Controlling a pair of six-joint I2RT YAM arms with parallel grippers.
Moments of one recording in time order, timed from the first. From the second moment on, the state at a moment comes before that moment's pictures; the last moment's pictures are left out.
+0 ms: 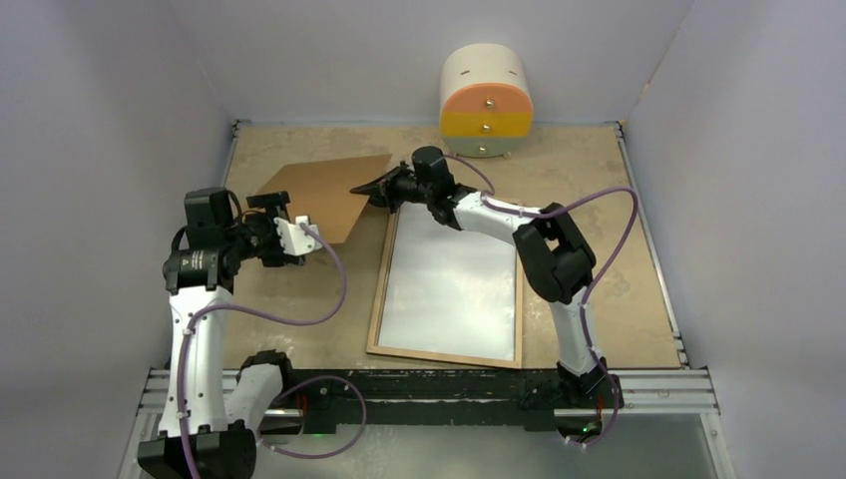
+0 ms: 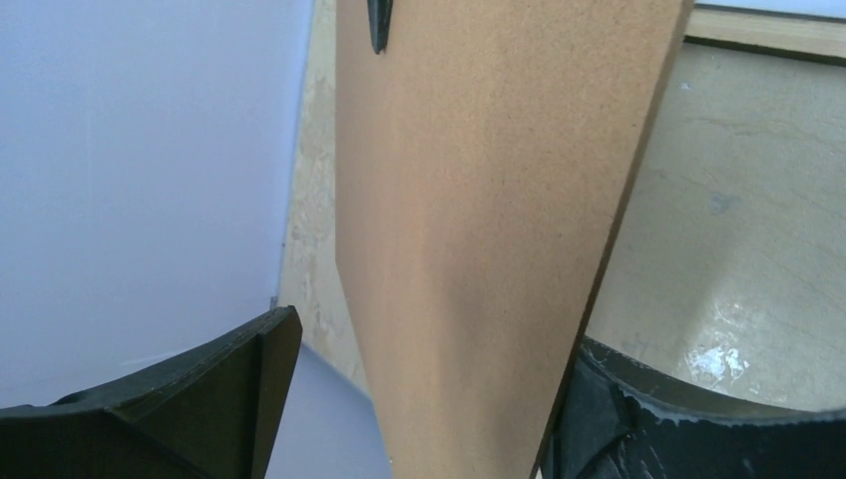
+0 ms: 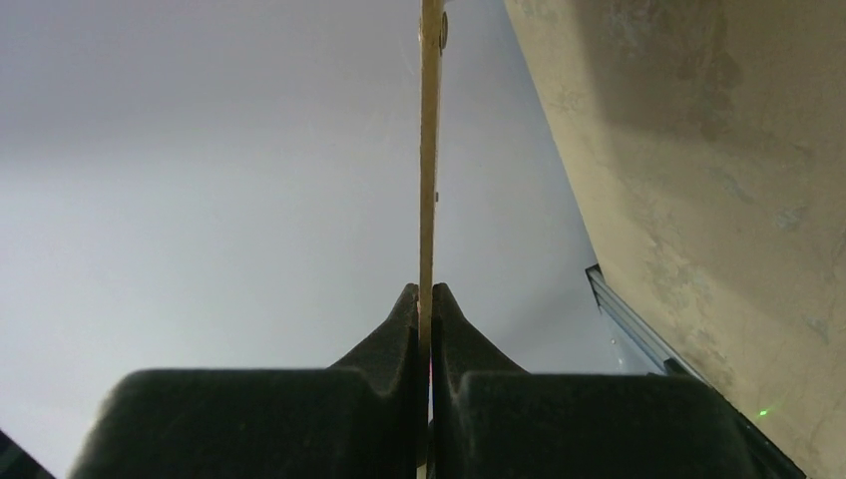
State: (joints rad) left arm 0.14 0.89 1.05 -0.87 0.65 1.41; right arm 0.68 2.11 1.53 0.25 -0.49 1.76
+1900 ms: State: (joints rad) left arm 0.14 1.15 1.54 -1.32 0.74 1.55; right arm 0.77 1.59 1.43 -0.10 -0.70 -0.31
